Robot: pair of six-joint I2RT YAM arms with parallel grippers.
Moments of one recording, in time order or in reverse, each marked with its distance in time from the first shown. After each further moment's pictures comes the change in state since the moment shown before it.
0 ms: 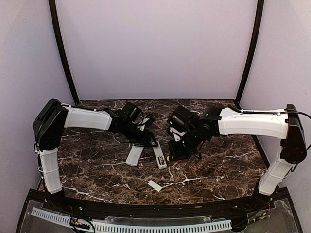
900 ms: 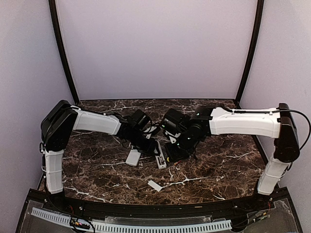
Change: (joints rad) left arm -0.083 0.087 0.048 -0.074 -0.109 0.060; right arm 0.037 0.084 0.095 -0.105 0.094 -0.045
